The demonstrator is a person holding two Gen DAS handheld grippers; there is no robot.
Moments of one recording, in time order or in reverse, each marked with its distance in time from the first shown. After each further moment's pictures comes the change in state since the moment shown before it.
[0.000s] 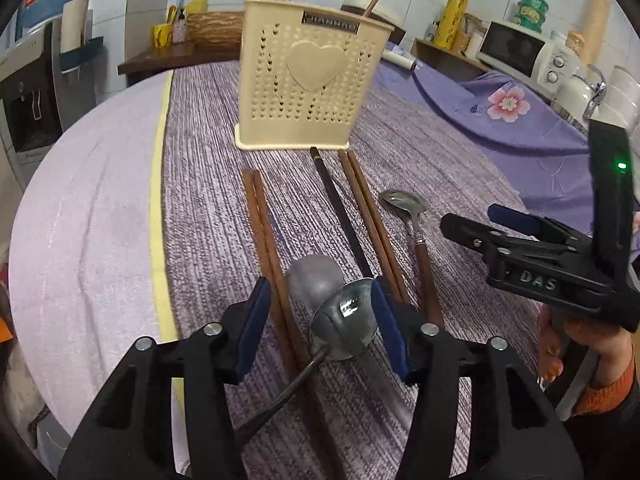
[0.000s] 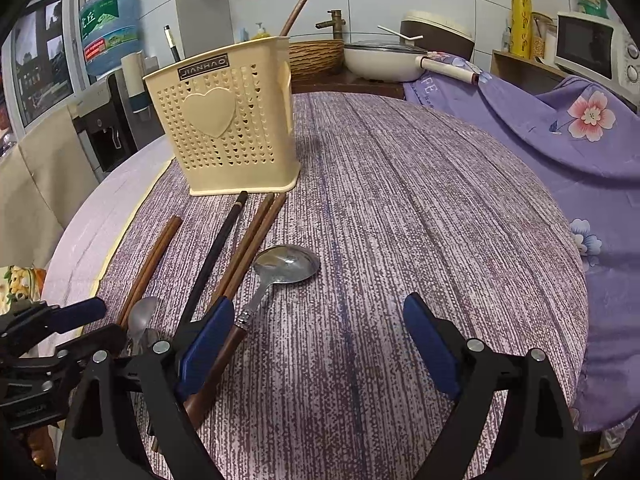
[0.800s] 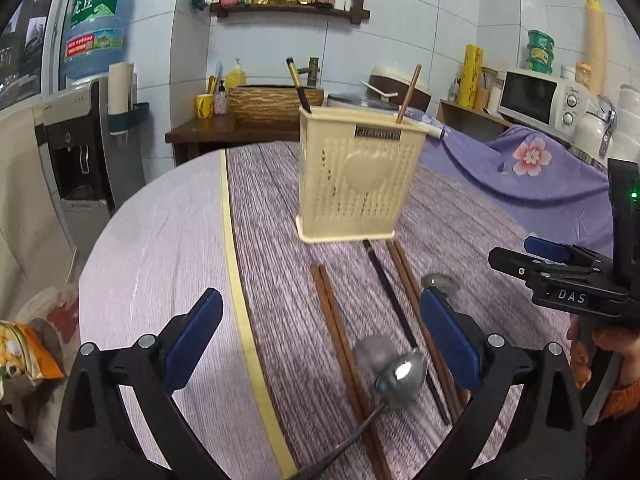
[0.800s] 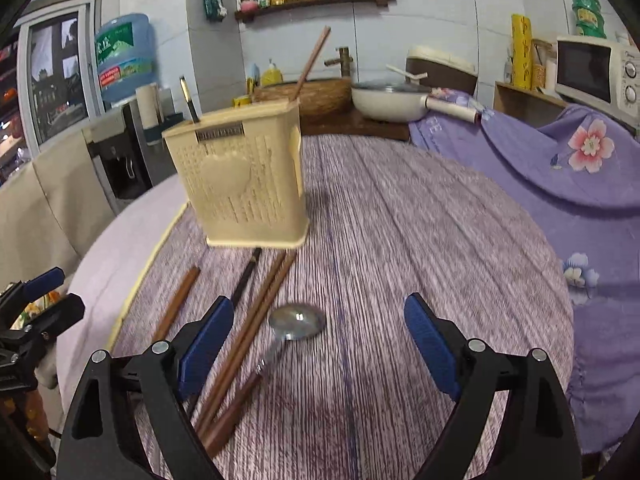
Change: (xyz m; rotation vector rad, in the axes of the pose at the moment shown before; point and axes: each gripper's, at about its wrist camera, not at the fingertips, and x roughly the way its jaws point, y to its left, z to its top) left arm -0.060 0.024 0.011 0.014 -0.264 0.141; right arm -0.022 0.000 0.022 -0.014 -0.102 0.035
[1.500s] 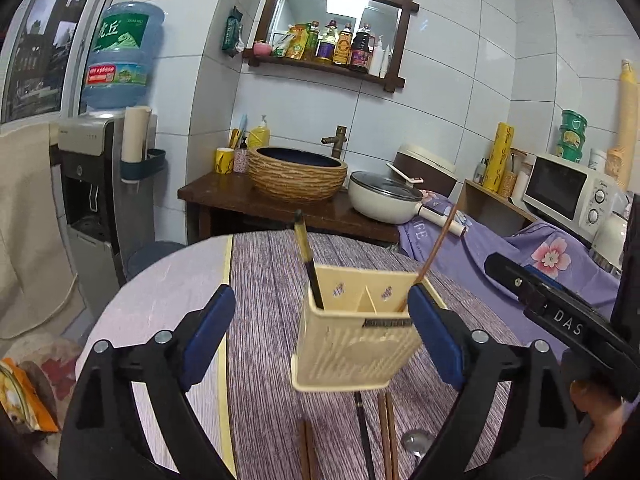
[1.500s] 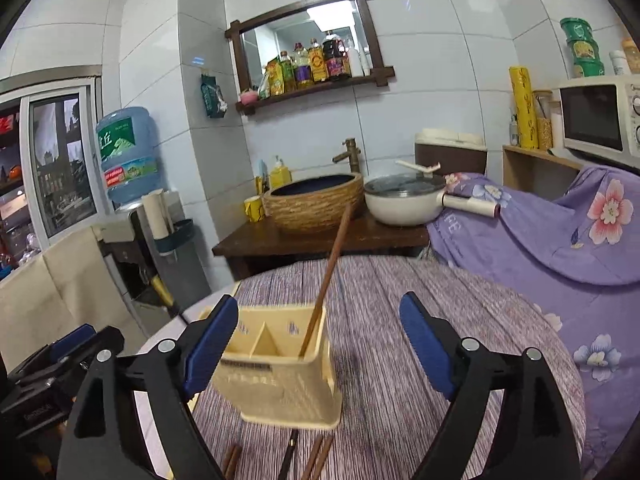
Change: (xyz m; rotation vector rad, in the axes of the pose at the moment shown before) left arm 0.014 0.007 0.138 -0.142 -0.195 0.043; right arm -0.009 0.007 0.136 0.083 -0.298 0.070
